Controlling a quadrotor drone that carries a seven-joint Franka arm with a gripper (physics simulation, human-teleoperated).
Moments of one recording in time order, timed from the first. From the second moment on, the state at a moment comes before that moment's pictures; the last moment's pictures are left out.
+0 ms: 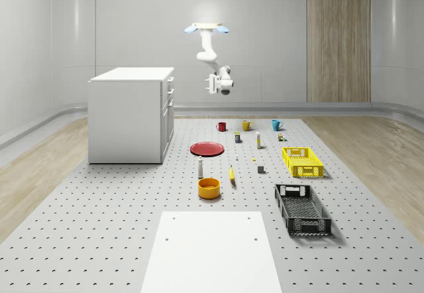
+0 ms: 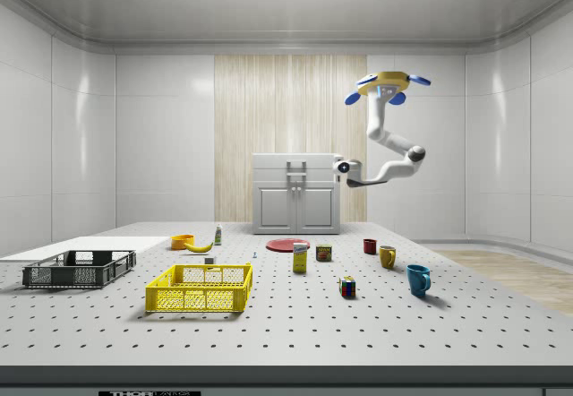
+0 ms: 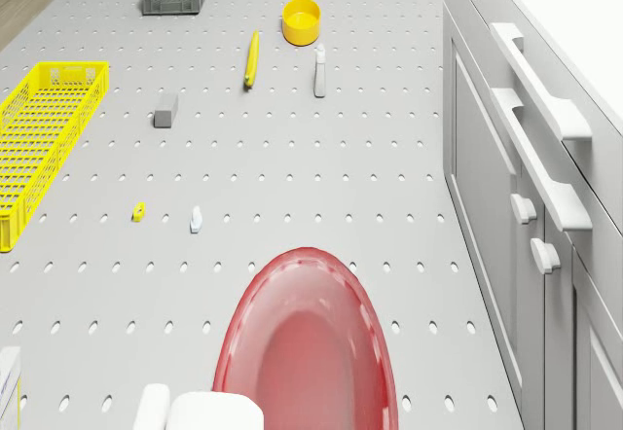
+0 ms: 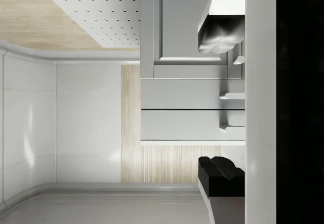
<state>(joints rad) 0.58 -1.04 -0.85 -2.45 0.87 1.65 0.76</state>
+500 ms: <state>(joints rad) 0.61 -1.07 -0.86 -2.45 0.85 1.68 0.78</state>
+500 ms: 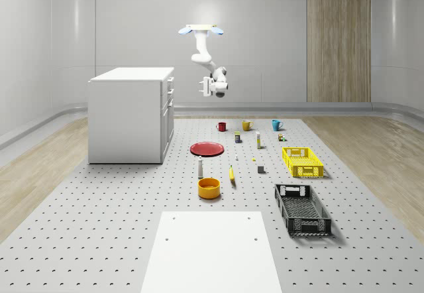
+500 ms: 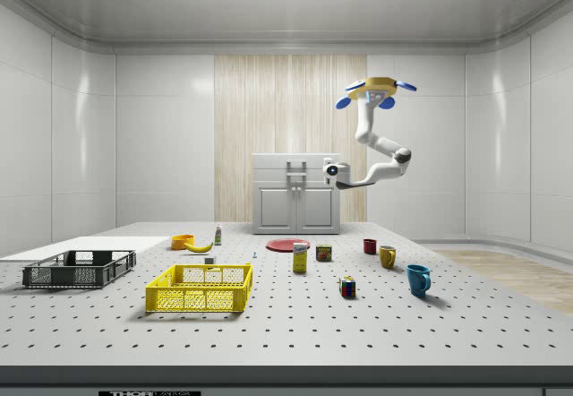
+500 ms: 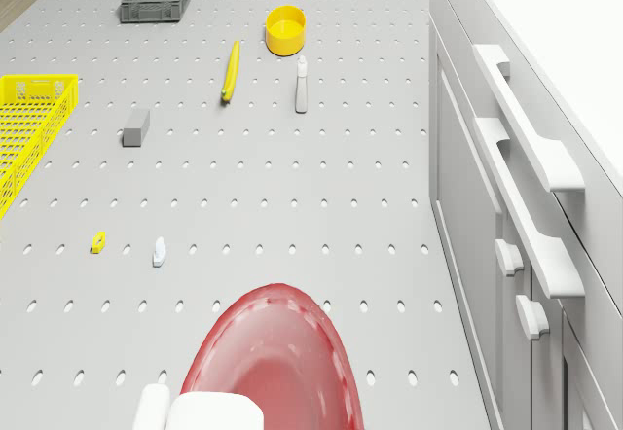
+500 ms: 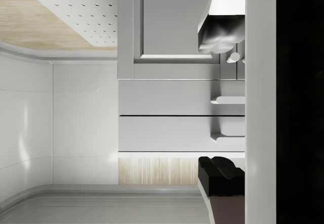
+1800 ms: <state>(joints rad) 0.67 -1.13 -0.87 -2.46 0.80 1.73 0.82</state>
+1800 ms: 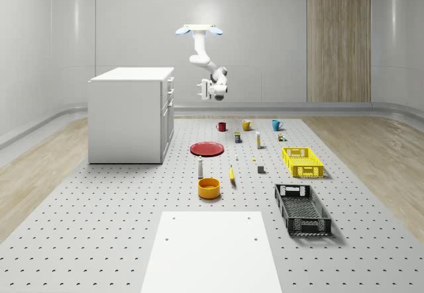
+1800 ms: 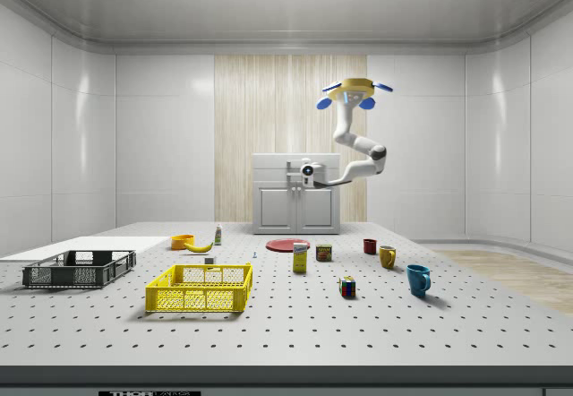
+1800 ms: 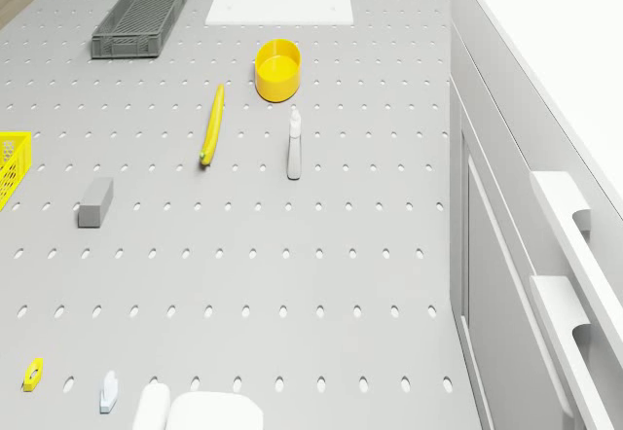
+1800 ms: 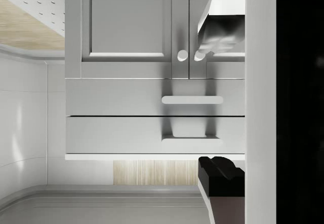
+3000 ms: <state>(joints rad) 0.73 -1.14 -0.74 -2.57 0.91 1.93 0.79</state>
